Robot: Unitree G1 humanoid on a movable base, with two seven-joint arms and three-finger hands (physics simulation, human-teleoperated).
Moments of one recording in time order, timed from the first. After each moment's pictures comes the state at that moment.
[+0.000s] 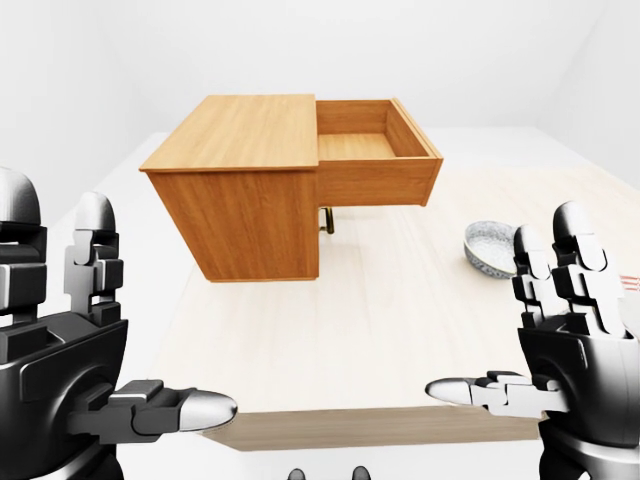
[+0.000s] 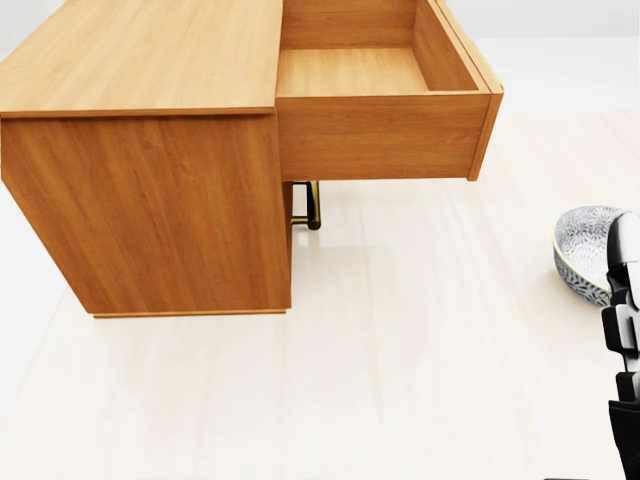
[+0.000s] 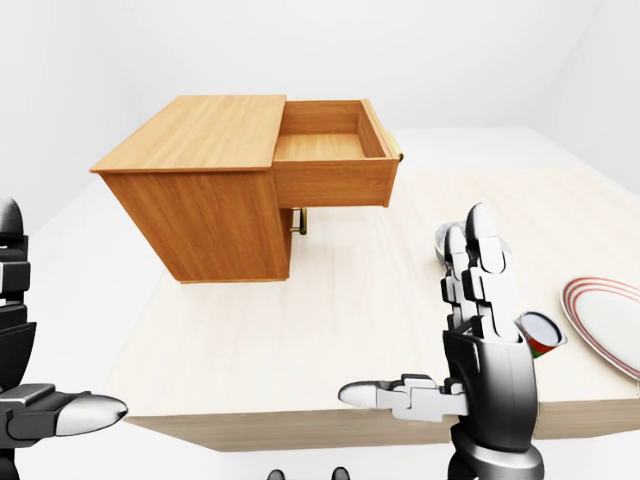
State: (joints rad) left arm 0.27 -0.03 0.40 -1.05 -0.36 0.09 -0.29; right arm 0.46 0.04 -0.10 -1.05 -0.03 0.09 0.15
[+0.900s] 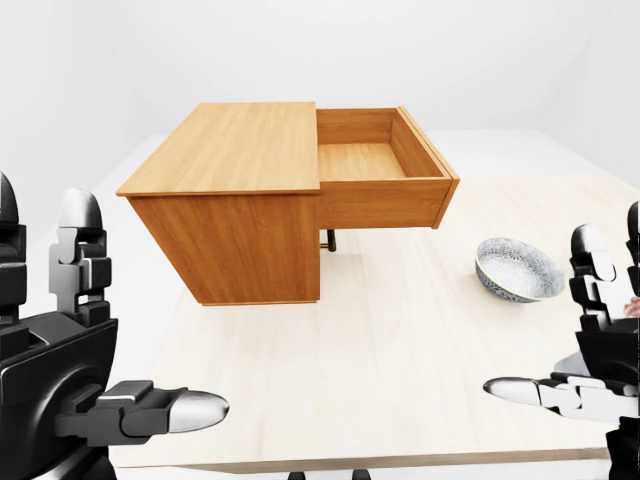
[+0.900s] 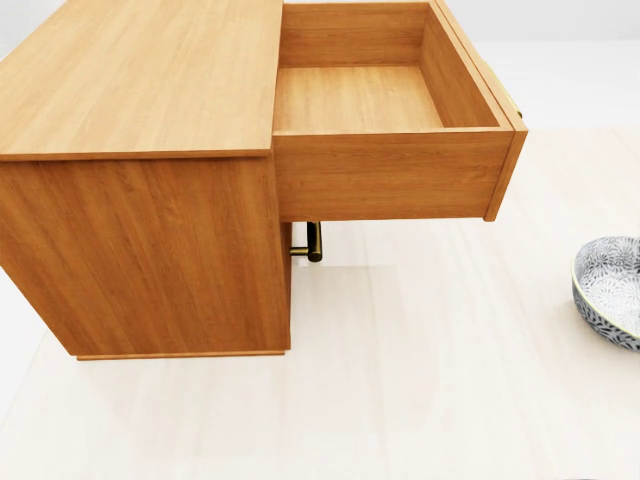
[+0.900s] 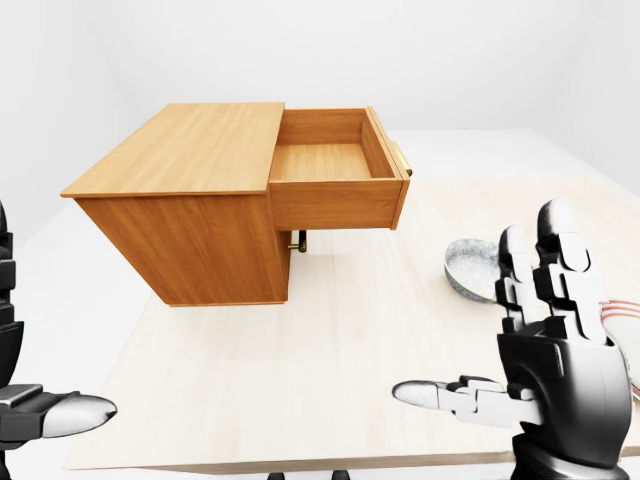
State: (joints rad) left arm 0.26 -0.02 0.43 -1.05 -0.40 0.09 -0.28; right arm 0.53 -0.30 -0.29 -1.05 0.36 0.09 -0.11
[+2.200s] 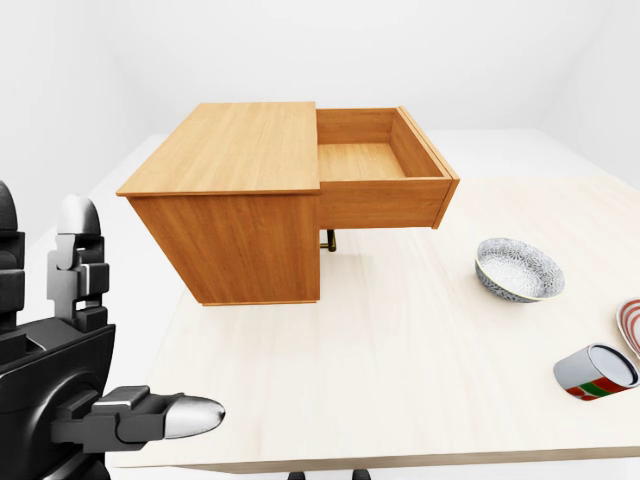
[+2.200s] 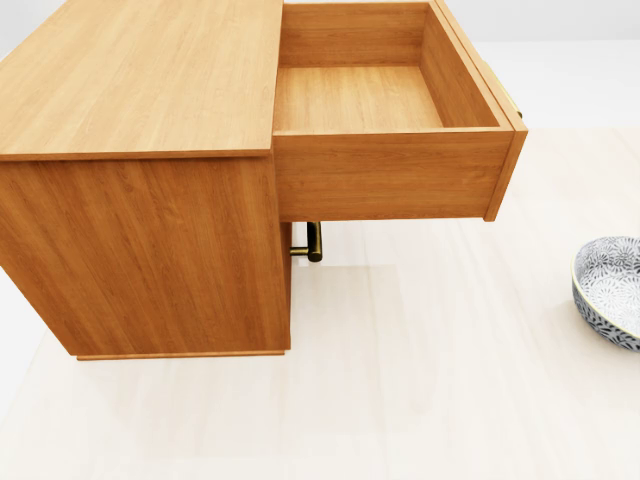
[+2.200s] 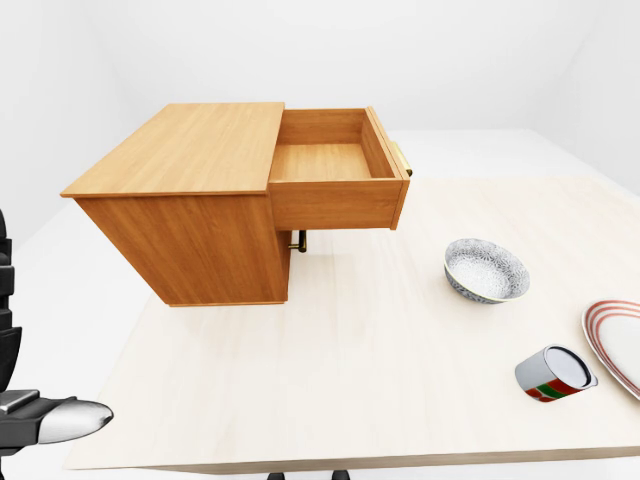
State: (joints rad) left arm 0.28 -0.03 0.46 -1.05 -0.42 0.09 -0.31; right arm 0.59 -0.95 -1.57 -0.73 0.03 0.09 0.70
